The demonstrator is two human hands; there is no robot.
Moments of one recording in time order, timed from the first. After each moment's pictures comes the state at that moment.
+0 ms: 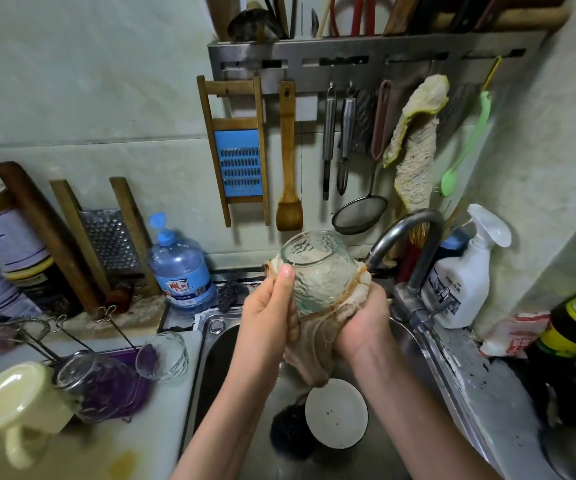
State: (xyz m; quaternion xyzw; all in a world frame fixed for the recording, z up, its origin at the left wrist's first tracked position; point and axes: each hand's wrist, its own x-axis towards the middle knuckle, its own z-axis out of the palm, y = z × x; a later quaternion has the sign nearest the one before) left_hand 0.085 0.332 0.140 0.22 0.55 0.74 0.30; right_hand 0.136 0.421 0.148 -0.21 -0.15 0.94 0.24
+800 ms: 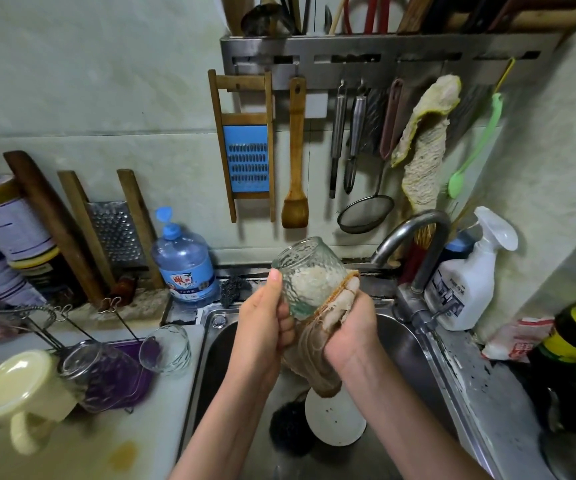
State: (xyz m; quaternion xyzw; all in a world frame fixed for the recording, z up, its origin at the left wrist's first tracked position) left_hand 0.073 0.331 0.122 0.11 0.53 0.77 0.35; right_hand 0.122 0.415 0.123 -0.25 -0.17 0.93 0.22
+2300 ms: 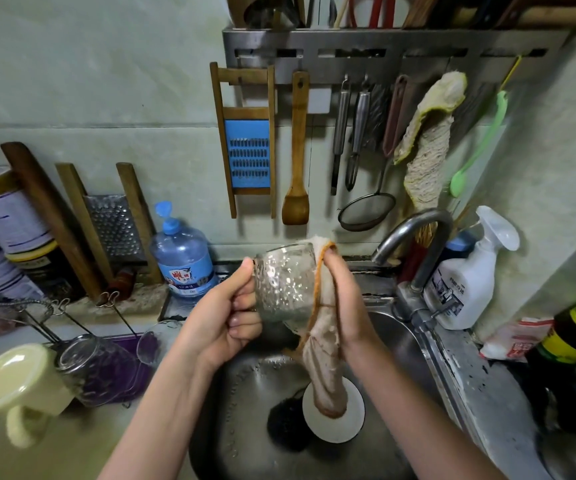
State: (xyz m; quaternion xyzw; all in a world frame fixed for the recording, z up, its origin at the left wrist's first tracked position) left_hand 0.029 0.301 0.133 0.07 0.45 0.74 0.50; right_hand 0.123 0.421 0.123 -0.15 -0.48 0.84 0.21
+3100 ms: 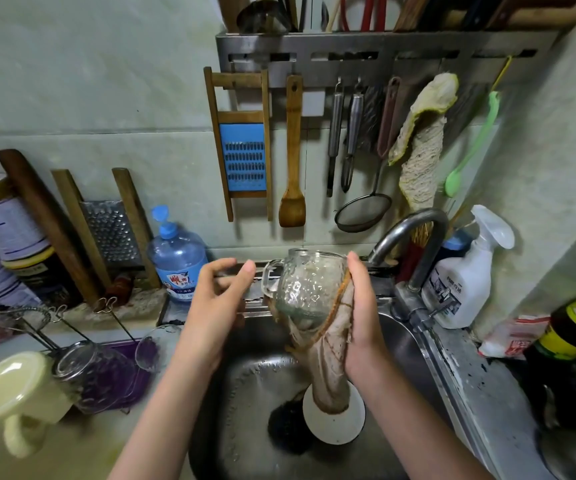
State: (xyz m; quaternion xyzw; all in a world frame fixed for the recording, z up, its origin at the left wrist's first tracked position) left_hand 0.036 0.302 0.134 0.12 0.68 0.68 0.23; right_hand 0.140 0.418 0.120 -0.25 -0.37 0.85 0.27
